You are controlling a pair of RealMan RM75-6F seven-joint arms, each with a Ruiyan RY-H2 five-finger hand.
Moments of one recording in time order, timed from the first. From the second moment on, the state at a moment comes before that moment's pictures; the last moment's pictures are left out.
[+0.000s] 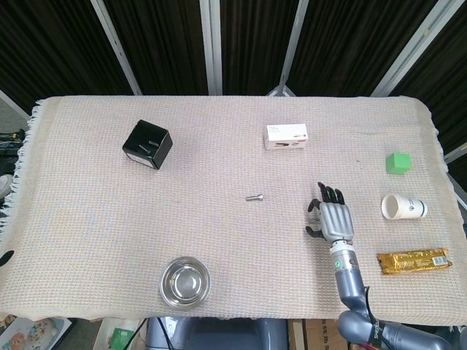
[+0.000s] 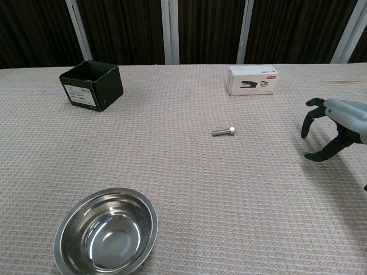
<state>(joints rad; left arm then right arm) 0.00 -1.02 -0.12 -1.68 1.35 1.54 -0.06 0.47 -1.61 0.26 -1.53 -0.94 1.16 -0.51</state>
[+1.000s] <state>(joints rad) -0.01 -1.02 -0.12 -1.68 1.34 1.53 -0.05 0.50 -1.65 0.25 -1.45 -0.89 1.15 -0.50</state>
